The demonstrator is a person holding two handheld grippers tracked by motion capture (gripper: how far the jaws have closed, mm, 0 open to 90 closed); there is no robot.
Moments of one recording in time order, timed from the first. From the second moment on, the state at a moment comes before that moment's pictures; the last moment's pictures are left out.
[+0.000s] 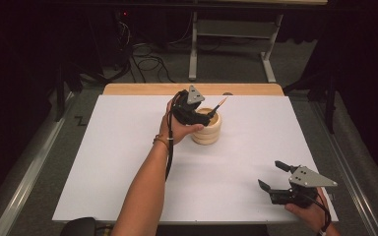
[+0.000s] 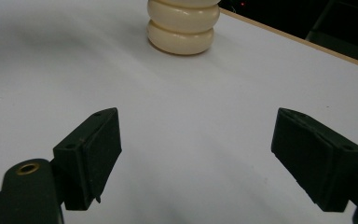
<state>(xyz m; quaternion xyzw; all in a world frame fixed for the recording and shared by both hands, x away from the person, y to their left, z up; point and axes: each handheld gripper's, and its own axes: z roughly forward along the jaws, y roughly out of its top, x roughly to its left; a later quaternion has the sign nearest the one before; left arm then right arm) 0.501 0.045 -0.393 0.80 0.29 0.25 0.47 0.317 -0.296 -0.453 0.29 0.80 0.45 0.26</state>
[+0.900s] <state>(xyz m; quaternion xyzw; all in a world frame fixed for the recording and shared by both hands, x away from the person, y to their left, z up) 0.488 0.052 -0.386 0.82 0.25 0.27 0.45 0.319 -0.293 -0.455 0.29 0.81 0.44 0.26</state>
